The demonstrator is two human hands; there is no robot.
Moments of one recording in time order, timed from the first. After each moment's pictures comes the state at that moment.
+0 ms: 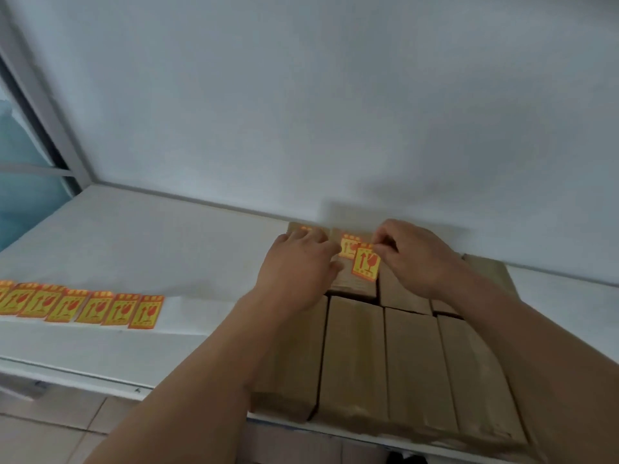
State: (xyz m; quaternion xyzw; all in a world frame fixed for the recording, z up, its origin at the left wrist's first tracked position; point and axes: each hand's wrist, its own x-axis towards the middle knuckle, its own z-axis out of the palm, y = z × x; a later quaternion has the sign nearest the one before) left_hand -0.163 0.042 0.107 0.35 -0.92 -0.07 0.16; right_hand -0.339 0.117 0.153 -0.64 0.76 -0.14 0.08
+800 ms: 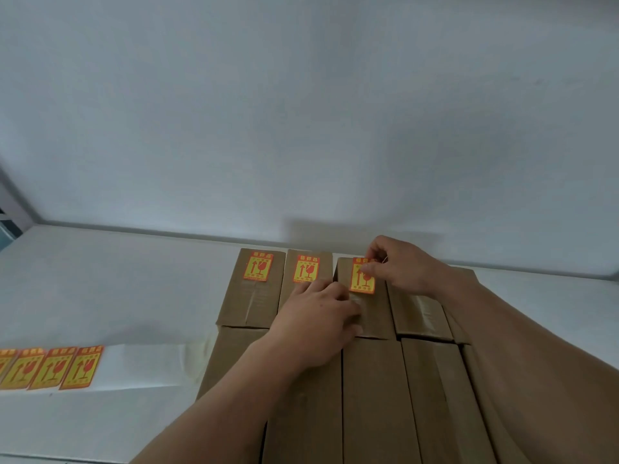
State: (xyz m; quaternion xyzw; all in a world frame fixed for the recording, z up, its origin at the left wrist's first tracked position) left_hand -0.242 0.069 0.085 0.23 -0.97 -0.11 0.03; right_hand -0.441 0.097 0.116 -0.56 0.78 -0.17 0.23
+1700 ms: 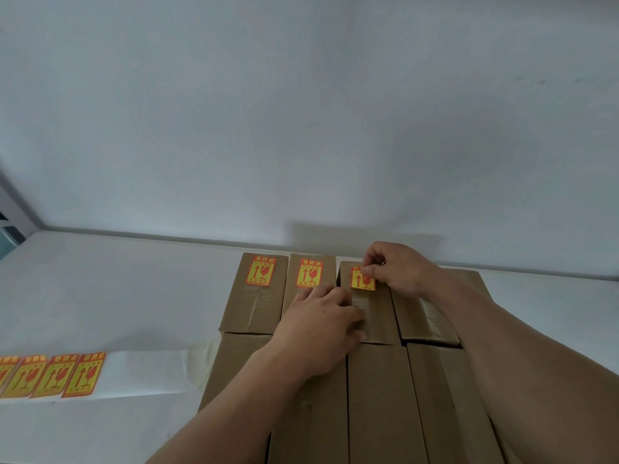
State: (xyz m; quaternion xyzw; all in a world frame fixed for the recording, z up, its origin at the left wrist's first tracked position) left_hand -0.240 0.070 0.085 0.24 -0.96 -0.11 0.03; right_hand -0.444 0.085 0.100 -0.56 0.77 -0.18 0.24
